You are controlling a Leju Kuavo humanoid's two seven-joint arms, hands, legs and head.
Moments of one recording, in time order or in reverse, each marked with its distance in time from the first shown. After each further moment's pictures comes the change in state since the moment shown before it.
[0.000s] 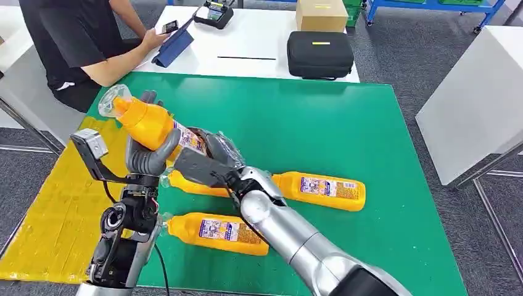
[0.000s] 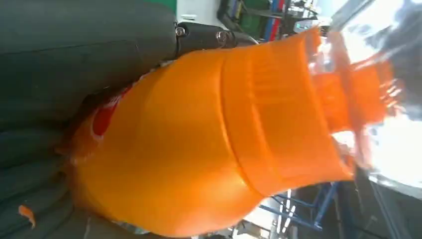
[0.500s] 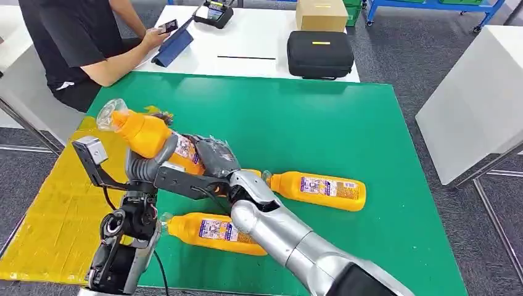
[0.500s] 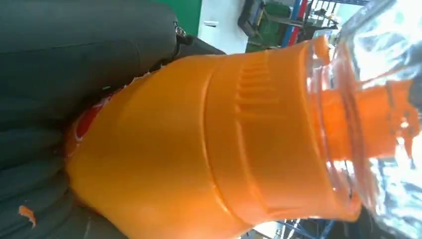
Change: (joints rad) left arm 0.035 0.009 0.001 0.010 0.052 0.017 -0.001; right arm -0.030 -0.001 0.141 0.044 0.083 -0.034 0.079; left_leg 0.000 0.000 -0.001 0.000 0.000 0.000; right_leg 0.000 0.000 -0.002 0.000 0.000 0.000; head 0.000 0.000
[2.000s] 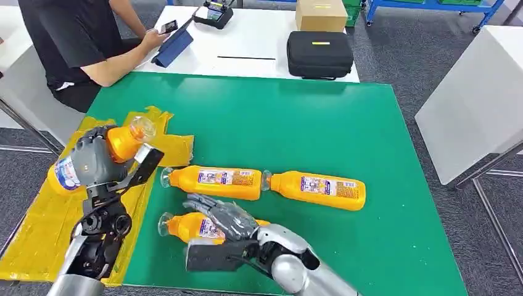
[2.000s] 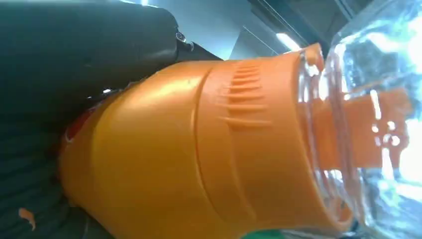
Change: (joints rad) left arm -0.083 0.166 0.101 0.315 -1.621 0.722 0.359; right arm 0.395 -0.309 -0.006 -0.657 -0.033 0.395 0.049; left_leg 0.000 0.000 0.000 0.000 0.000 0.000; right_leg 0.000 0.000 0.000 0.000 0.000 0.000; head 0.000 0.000
